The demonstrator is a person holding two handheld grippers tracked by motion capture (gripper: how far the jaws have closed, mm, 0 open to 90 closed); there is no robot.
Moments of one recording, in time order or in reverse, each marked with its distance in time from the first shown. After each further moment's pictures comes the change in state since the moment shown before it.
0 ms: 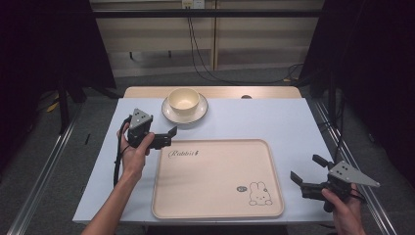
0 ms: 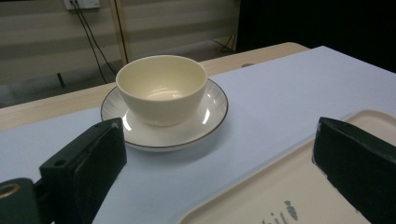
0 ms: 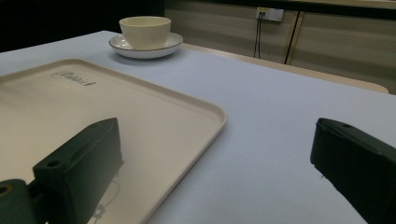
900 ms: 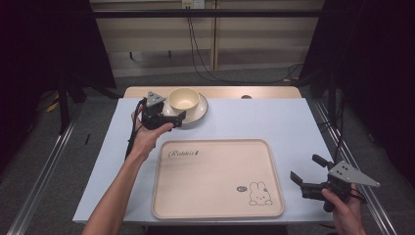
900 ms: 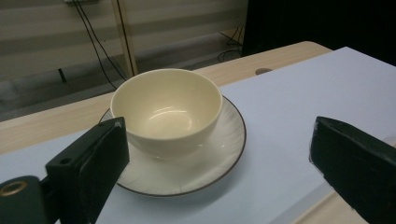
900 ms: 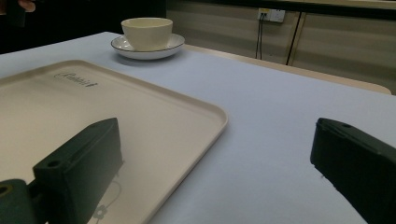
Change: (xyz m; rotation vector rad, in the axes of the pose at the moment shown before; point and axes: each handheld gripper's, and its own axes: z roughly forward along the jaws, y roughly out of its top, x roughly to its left) left arm 0.010 0.029 0.058 0.045 0.021 0.004; right arm 0.000 0.000 0.000 -0.001 0.007 0.004
